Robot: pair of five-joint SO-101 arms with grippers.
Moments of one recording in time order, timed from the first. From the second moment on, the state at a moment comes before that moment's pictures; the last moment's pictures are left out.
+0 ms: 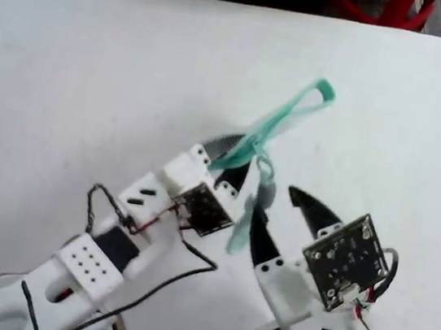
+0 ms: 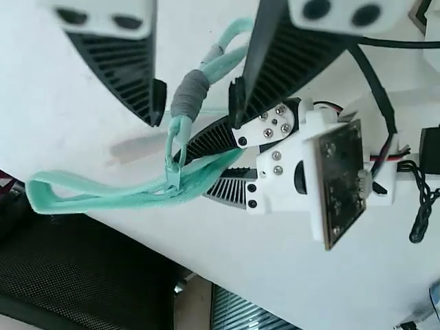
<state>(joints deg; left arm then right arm) 34.1 -51.6 76.8 -8.8 -24.0 -32.4 -76.3 20.1 89.5 11.4</state>
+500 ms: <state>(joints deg) 34.1 -51.6 76.8 -8.8 -24.0 -26.0 -75.1 33.7 73.6 11.4</state>
